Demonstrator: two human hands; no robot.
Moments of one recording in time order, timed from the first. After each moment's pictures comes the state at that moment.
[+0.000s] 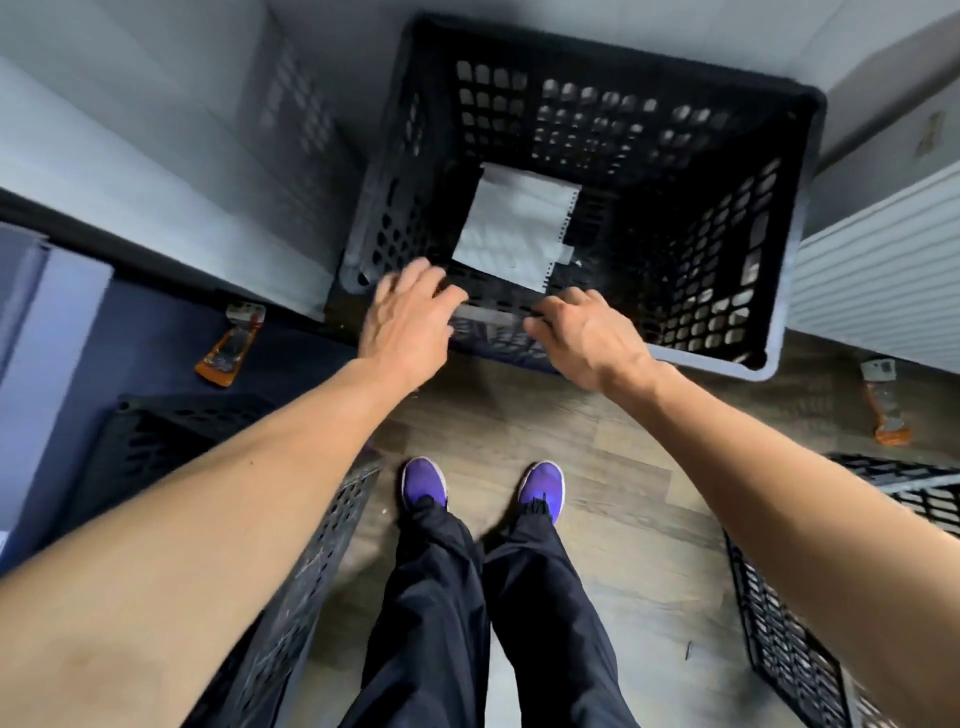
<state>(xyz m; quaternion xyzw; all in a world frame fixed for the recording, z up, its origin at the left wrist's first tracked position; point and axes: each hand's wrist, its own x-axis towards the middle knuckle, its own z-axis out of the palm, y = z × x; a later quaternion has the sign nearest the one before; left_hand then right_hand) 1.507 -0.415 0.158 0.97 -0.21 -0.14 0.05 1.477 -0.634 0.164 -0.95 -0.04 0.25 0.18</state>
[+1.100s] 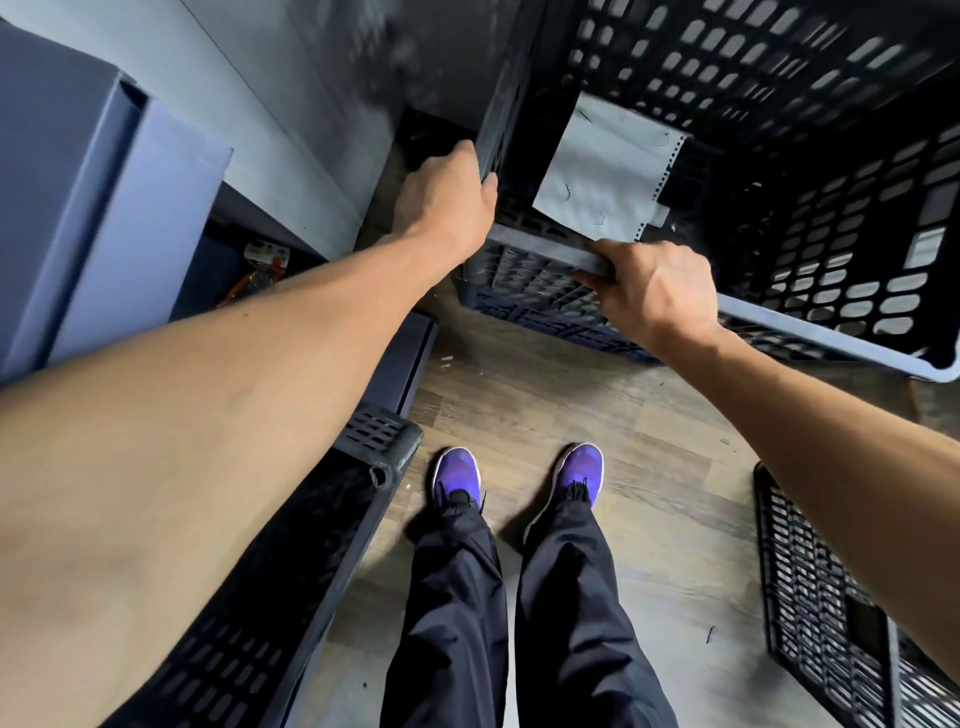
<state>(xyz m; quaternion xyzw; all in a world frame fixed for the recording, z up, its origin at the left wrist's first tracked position) 1.588 -0.338 0.119 0.96 0.04 -0.17 0.21 1.504 -0.543 0.117 -0.99 -0.06 0.11 0.06</state>
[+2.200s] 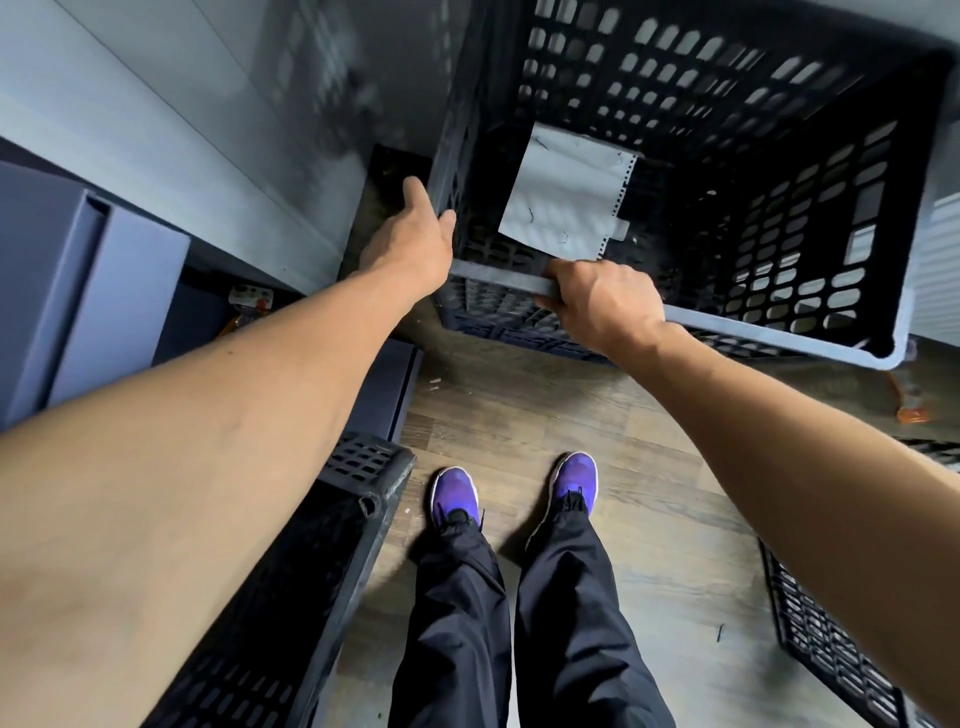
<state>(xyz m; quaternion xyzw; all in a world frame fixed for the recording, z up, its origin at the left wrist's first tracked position) 1.587 -0.345 0.130 0.95 0.06 -0.24 0.20 1.515 -0.543 0.118 -0.98 -0.04 0.19 0.07</state>
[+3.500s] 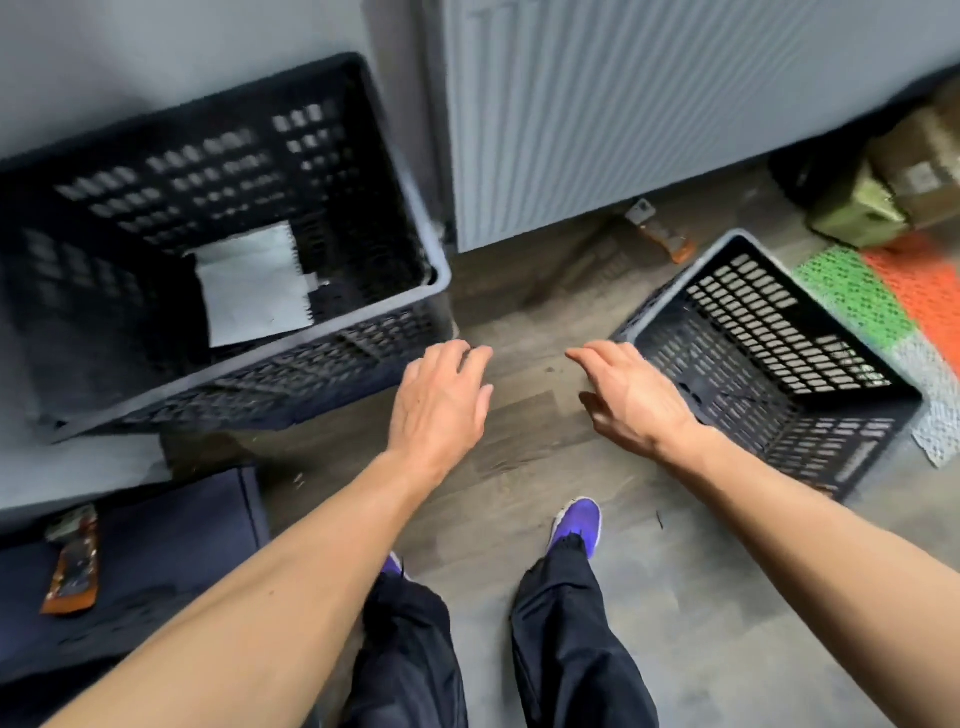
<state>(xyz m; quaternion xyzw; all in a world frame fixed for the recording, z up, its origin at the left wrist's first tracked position) 1.323 -0.661 0.182 0.87 -0.47 -0.16 0.07 1.177 -0.845 0.178 -0.94 0.21 0.18 0.19</state>
